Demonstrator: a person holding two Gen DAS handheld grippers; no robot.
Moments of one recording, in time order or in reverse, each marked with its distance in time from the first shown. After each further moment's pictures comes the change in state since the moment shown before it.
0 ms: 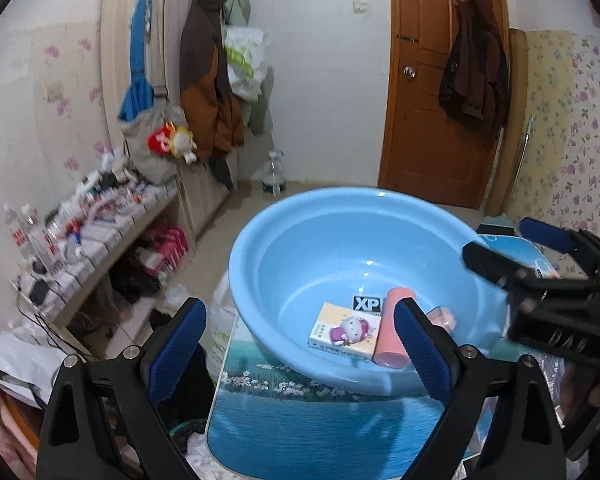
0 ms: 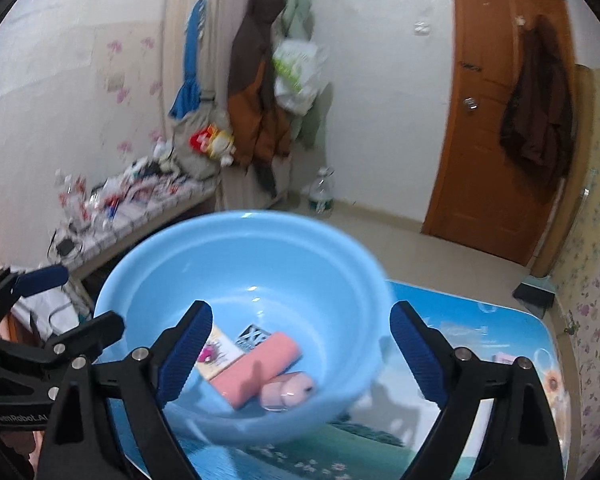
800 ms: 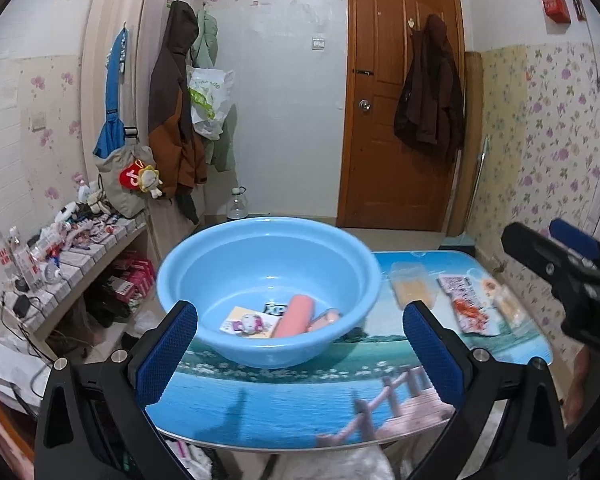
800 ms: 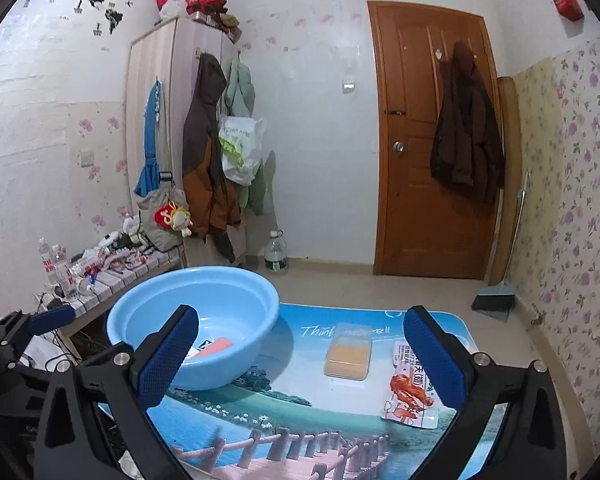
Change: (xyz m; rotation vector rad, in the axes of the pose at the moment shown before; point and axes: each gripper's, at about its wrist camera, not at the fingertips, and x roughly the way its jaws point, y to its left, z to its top) left arm -0.077 -0.073 -0.017 0.009 -0.114 -0.118; right arm -0.192 -0.063 -0.031 0.112 -0.245 -0.122
